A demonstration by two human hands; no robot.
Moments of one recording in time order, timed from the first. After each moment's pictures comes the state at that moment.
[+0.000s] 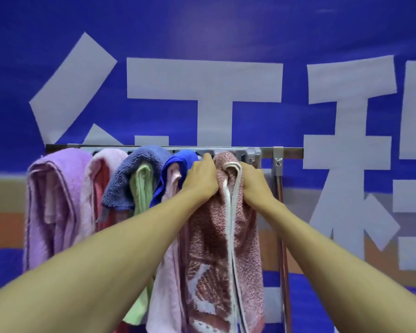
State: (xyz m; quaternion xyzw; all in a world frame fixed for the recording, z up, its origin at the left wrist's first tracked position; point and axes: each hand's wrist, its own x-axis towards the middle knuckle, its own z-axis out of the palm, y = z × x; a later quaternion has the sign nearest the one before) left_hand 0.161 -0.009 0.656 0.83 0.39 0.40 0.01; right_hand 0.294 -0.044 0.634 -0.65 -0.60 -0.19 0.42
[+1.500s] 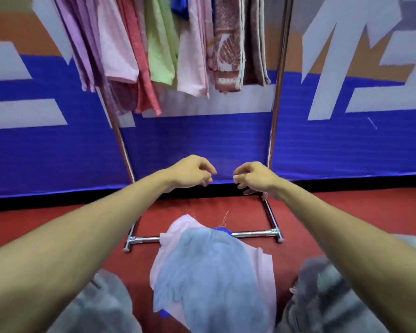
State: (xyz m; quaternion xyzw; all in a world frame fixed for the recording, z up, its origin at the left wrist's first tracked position) left_hand -0.021 -0.163 0.313 0.85 0.35 0.08 0.39; right_hand 0.157 -0.251 0.273 -0.76 -0.45 0.32 0.35
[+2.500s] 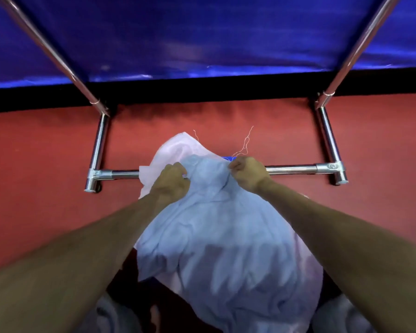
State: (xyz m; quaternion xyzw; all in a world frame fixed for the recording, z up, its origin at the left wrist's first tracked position) left_hand -0.014 -0.046 -0.078 0.75 0.57 -0.09 0.34; right_hand 0.166 -0.125 -0.083 -0.81 -0.39 0.40 0.17
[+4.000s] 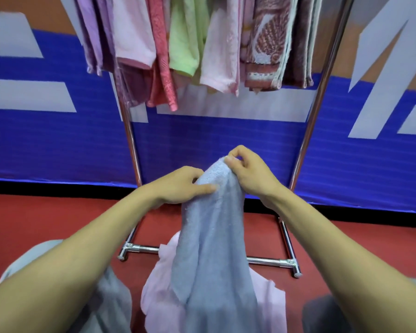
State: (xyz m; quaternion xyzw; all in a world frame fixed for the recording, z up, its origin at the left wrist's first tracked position) left_hand -0.038 -0.104 0.270 0.85 0.35 0.12 0.37; right_hand 0.133 -0.174 0.273 -0.65 -0.55 0.24 0.47
